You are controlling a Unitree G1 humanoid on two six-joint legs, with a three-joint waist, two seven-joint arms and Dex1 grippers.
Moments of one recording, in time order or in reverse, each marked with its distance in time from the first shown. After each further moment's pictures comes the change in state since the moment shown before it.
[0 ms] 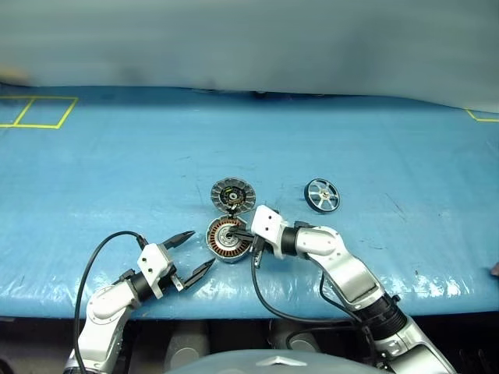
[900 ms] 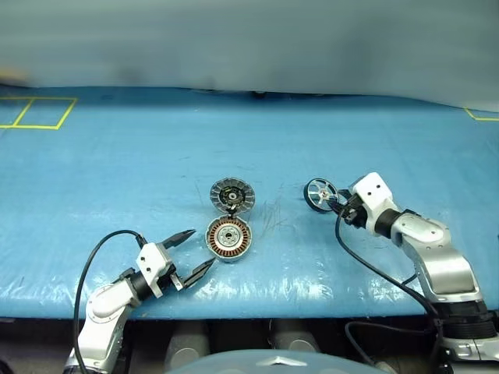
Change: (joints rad) left arm -0.007 0.001 0.000 0.003 -0.029 -0.008 -0.021; right arm 0.076 -0.259 -0.457 0.133 0.068 0.161 -0.143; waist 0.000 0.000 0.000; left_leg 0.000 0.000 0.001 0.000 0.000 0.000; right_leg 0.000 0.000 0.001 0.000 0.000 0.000
